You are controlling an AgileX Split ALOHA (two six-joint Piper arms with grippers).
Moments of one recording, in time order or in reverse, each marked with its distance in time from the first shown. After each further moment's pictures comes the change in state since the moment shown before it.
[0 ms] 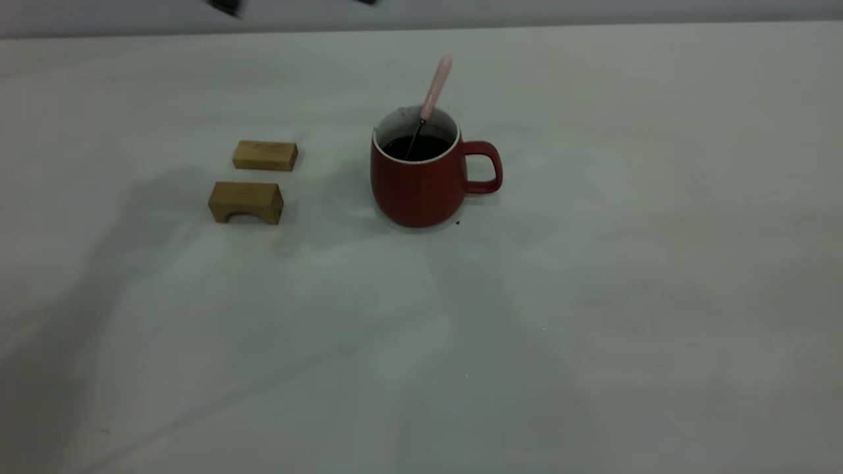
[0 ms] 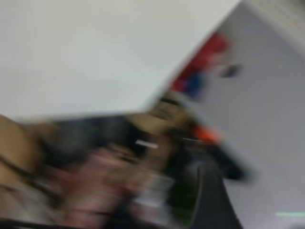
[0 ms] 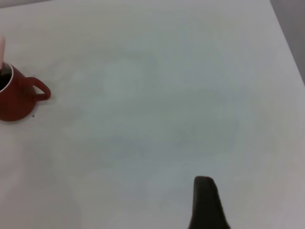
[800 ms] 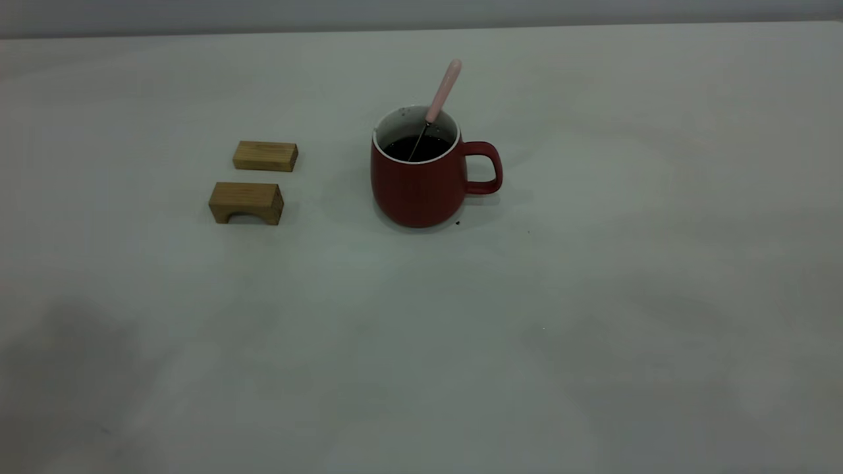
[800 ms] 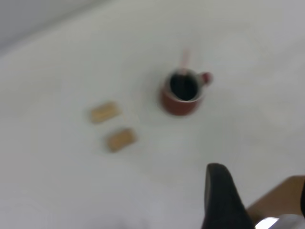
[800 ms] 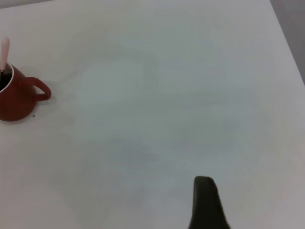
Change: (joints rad) left arm -0.030 -1.050 0.069 0.807 0.128 0.538; right arm 0.000 0.000 0.000 0.001 0.000 0.000
